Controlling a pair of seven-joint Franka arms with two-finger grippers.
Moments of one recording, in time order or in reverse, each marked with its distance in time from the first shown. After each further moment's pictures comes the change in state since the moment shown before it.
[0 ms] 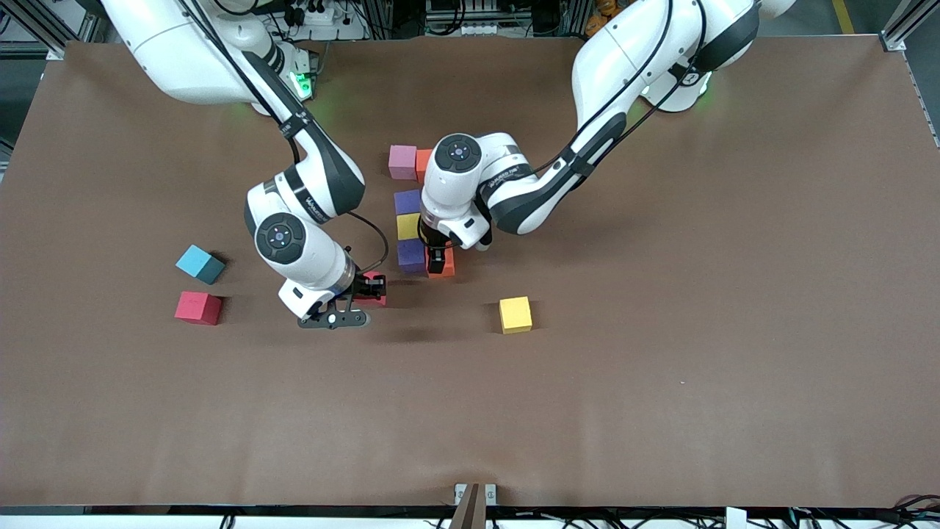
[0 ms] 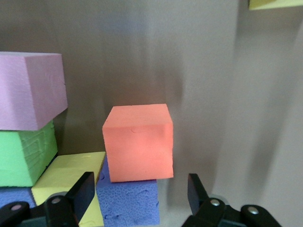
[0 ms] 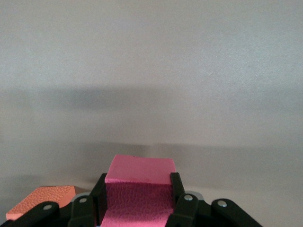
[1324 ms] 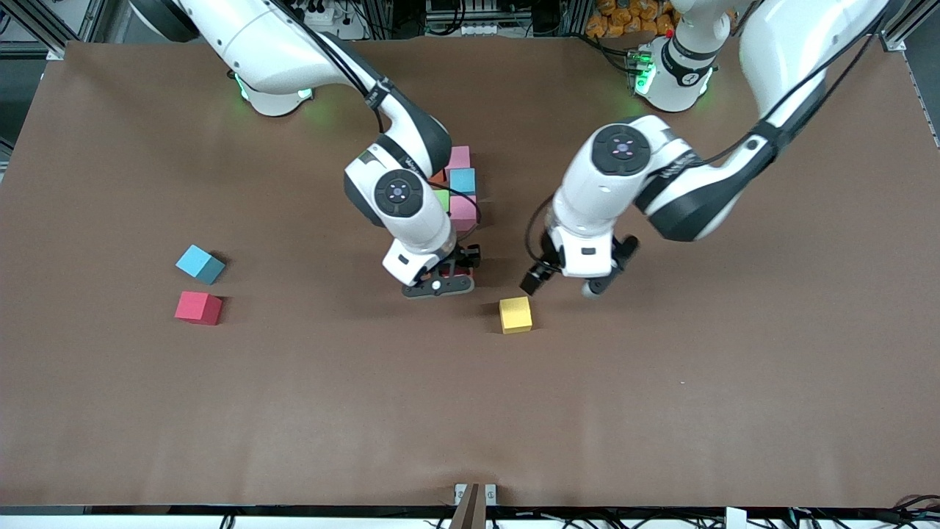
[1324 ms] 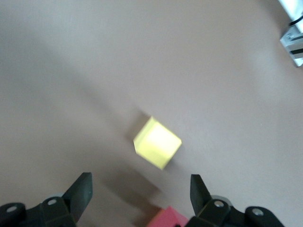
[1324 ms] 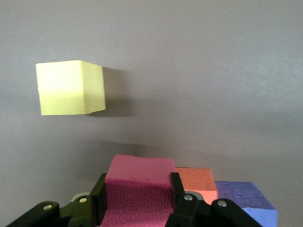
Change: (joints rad) left arm 0.805 -0.186 -0.557 -0.216 0.262 -0.274 1.101; right arm 0.287 0.145 0.009 0.238 0.000 0.013 0.190
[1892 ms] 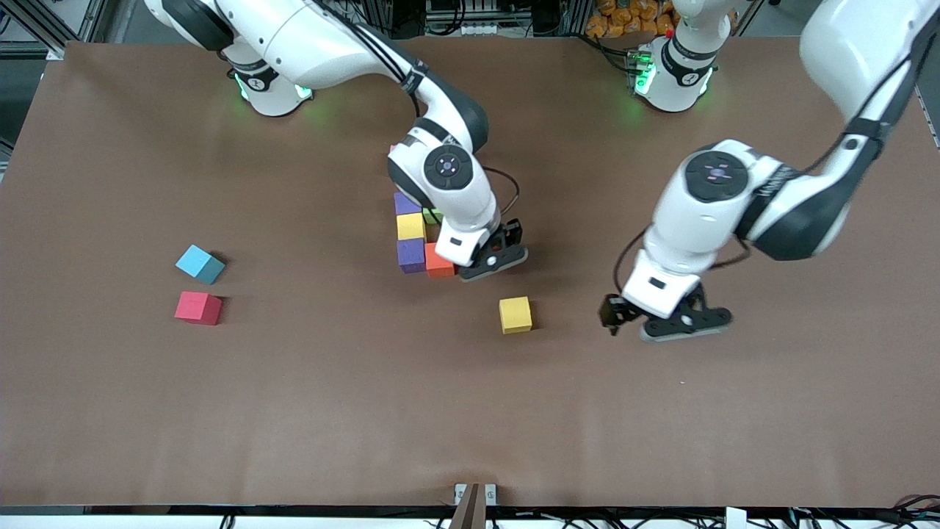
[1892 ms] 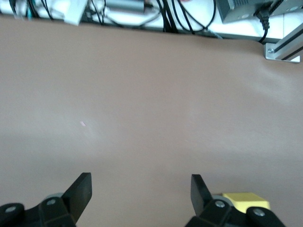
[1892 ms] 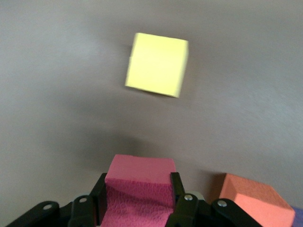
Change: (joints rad) left arm 0.154 -0.017 0.030 0.062 0.143 0.000 0.770; right arm 0.120 0.050 -0.002 0.088 -0.002 0.018 -0.229
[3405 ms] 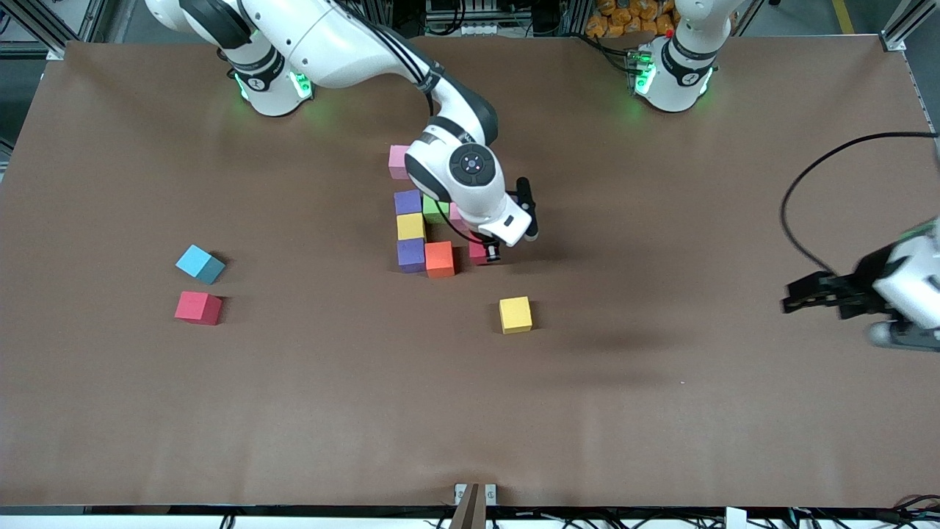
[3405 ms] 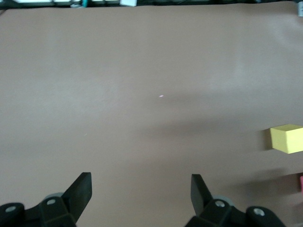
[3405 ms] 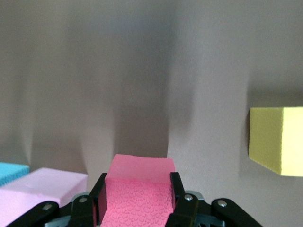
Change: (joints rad) left arm 0.101 -0.178 0.289 0.299 -0.583 -0.421 0.756; right arm 0.076 0.020 -0.083 -0.057 -0.007 -0.039 -1.268
